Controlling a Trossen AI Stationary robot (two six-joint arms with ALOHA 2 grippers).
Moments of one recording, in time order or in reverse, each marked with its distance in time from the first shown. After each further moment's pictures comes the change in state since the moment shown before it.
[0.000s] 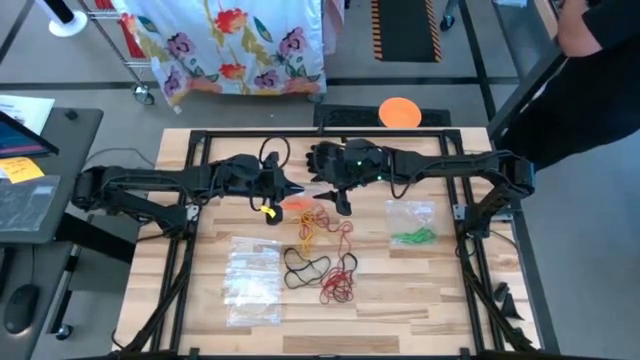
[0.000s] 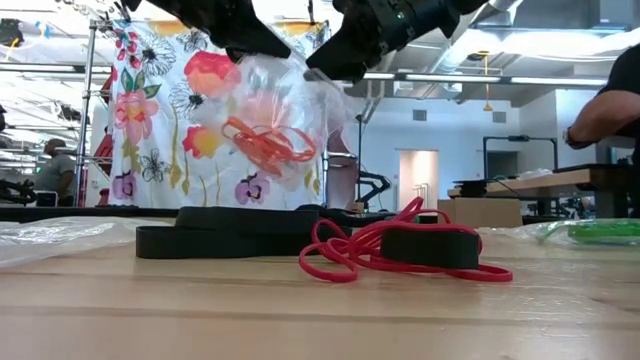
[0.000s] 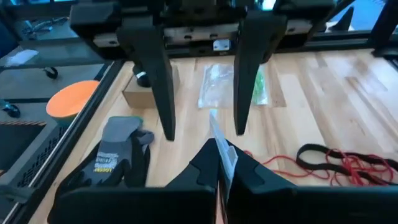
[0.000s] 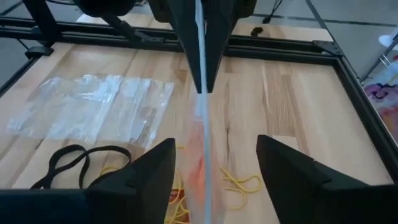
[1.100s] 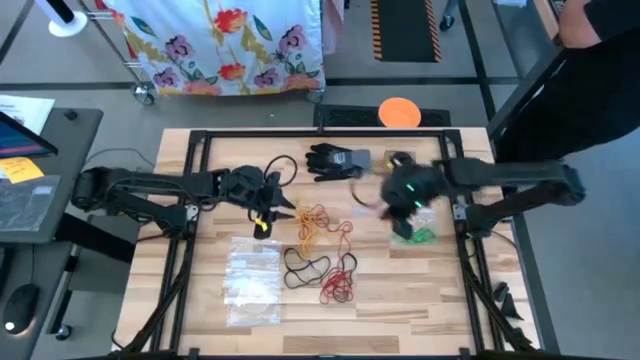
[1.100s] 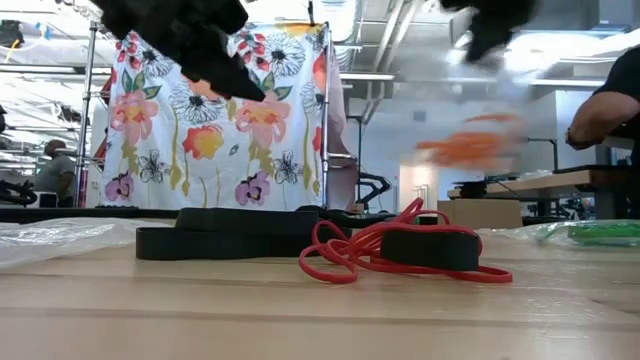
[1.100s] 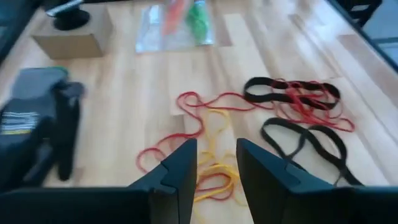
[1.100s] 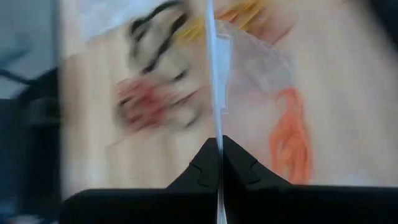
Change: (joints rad) left arm -0.002 0.001 -0.146 -0.033 0.208 0.032; right arm 0.191 -0.463 -0.138 -0.762 0.047 0.548
